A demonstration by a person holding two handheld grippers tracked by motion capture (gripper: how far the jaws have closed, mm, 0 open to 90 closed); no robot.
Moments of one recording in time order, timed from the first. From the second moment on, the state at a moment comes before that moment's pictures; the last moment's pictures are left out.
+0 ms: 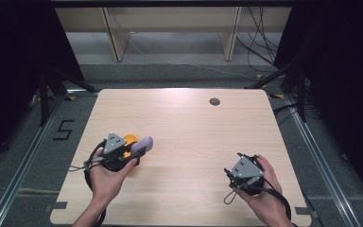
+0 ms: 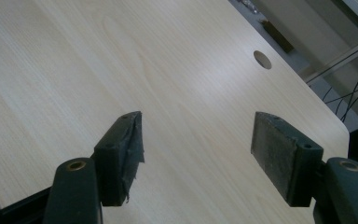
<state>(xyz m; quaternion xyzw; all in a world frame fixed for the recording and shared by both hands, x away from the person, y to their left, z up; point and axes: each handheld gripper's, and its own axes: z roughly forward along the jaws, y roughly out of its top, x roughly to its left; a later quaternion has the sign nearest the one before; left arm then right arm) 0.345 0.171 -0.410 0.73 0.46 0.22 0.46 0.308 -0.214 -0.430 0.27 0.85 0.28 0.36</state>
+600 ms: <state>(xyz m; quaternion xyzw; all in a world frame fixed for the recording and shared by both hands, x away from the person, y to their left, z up) 0.350 0.187 -0.414 0.71 0.48 0.24 0.45 0.308 -0.214 -0.430 0.28 0.85 0.28 0.36</state>
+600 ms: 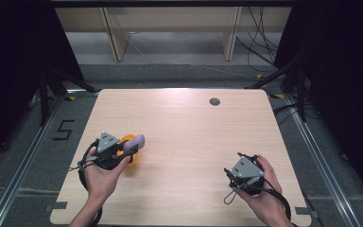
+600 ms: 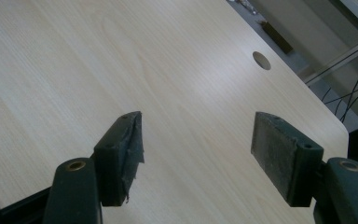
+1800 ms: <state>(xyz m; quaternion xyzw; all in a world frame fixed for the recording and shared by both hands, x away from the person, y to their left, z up) 0.375 0.200 -0.468 0.69 0.54 0.31 0.37 0.308 -0.214 -0.431 0.27 0.85 0.28 0.36</state>
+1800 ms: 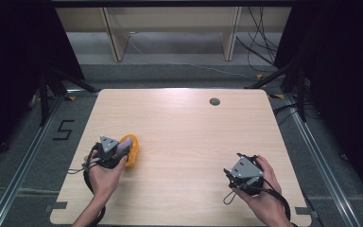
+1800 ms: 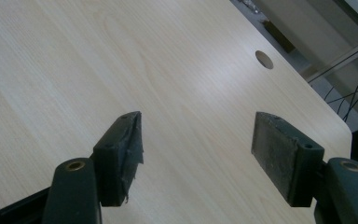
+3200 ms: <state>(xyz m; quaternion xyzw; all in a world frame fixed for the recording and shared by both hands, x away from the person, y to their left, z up) 0.340 0.226 -0.458 0.70 0.51 0.27 0.41 0.307 -0.214 -0.434 0.27 0.85 0.28 0.35</state>
